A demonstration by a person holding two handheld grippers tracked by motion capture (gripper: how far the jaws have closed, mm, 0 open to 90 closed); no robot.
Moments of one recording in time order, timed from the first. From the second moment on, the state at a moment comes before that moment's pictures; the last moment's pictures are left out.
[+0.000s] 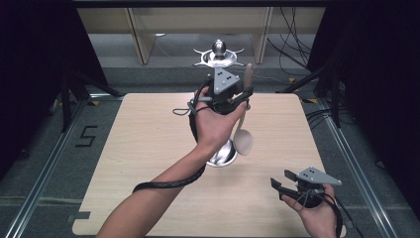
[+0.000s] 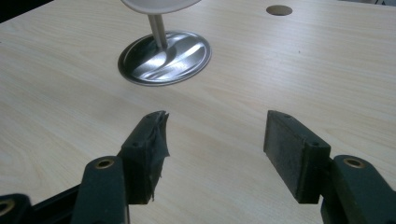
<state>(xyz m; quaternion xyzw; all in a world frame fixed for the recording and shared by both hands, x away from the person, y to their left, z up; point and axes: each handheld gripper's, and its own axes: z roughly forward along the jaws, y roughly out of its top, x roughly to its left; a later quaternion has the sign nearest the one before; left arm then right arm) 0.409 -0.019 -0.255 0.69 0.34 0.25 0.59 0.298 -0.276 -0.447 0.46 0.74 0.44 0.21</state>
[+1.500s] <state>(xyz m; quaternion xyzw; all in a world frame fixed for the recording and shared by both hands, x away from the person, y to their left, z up) 0.411 -0.019 -0.252 0.68 0.35 0.25 0.59 0.299 -0.277 -0.448 0.46 0.75 0.43 0.22</state>
